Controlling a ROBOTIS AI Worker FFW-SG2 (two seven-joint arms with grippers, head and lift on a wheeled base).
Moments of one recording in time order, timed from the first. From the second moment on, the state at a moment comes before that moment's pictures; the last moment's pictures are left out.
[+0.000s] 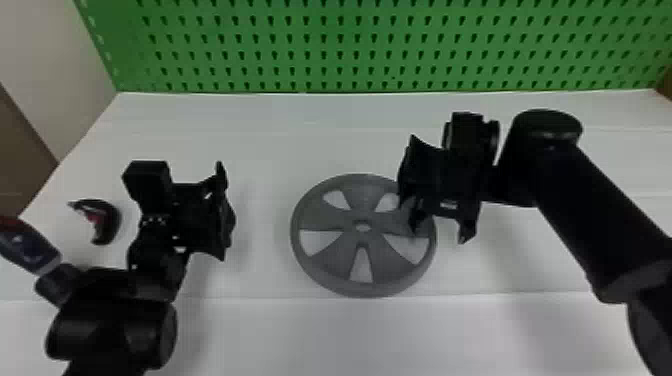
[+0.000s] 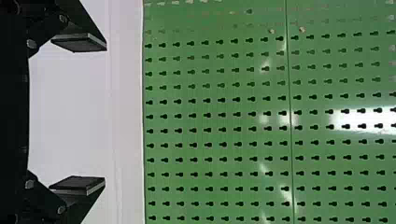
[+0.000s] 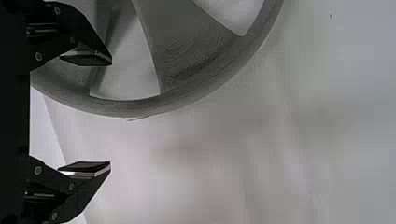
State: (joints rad) left arm -0.06 0.20 -0.10 -1.43 0.17 -0.10 0.12; right arm -0.83 -0.15 0.32 -0.79 -1.84 1.18 -1.57
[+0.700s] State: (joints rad) left arm -0.06 0.20 -0.10 -1.43 0.18 -0.10 0.12; right arm -0.76 -0.12 0.22 -0.79 -1.79 1.10 -1.55
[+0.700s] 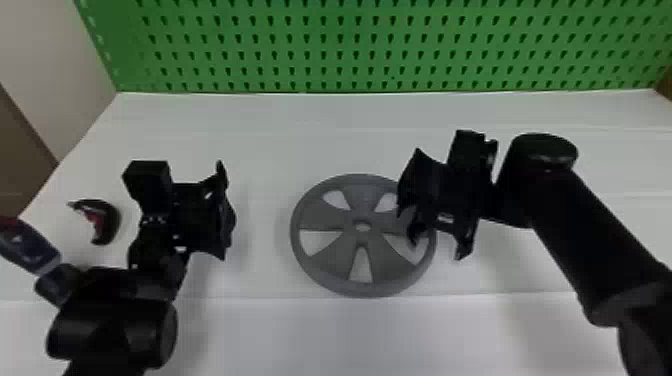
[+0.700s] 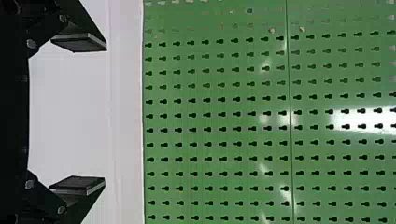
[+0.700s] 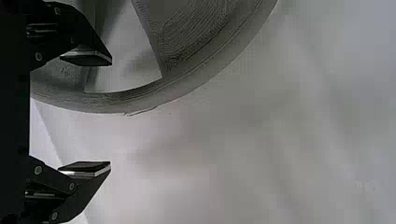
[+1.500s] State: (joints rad) left arm -0.06 0.20 -0.11 -1.43 0.18 -0.10 0.12; right arm -0.75 -0.10 0.24 -0.79 -1.72 1.02 -1.48
